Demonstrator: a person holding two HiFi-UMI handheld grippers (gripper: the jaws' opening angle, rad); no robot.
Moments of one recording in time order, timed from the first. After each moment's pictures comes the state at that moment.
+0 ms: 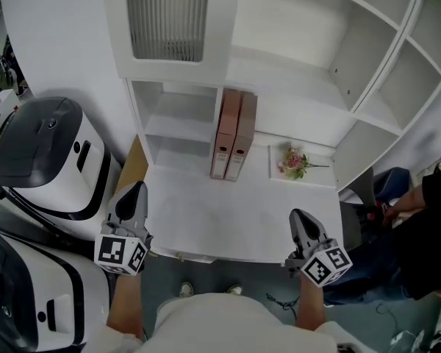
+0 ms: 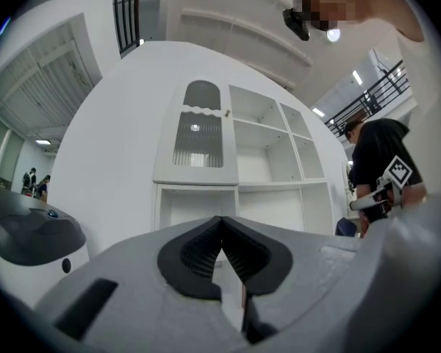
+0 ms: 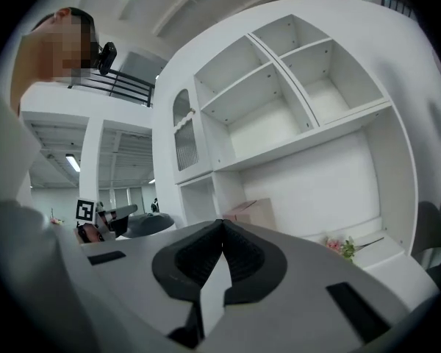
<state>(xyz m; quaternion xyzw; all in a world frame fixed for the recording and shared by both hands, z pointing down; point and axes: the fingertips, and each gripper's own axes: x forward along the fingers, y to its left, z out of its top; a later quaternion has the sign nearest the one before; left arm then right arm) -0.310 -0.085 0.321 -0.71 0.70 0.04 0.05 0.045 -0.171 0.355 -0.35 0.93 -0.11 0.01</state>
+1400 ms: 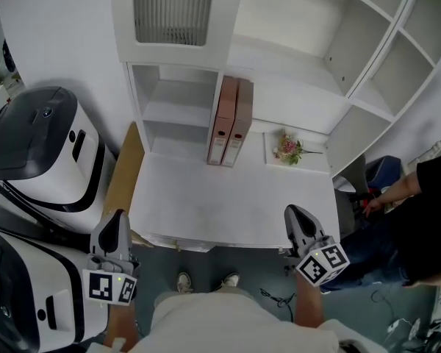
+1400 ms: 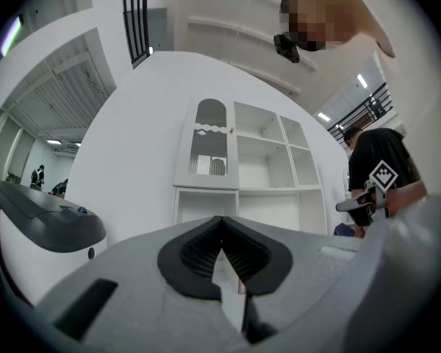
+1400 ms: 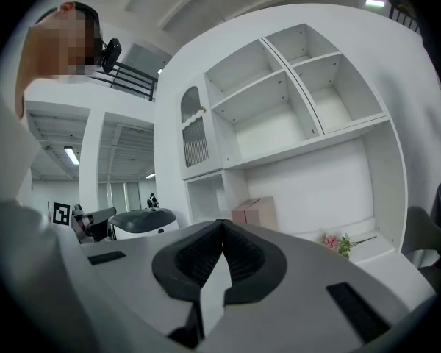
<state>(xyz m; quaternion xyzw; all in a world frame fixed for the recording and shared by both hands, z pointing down) -0.317 0.030 0.335 -0.70 0.71 0.06 0.05 0.031 -0.115 0.349 -0.37 0.93 -0.10 0.00</state>
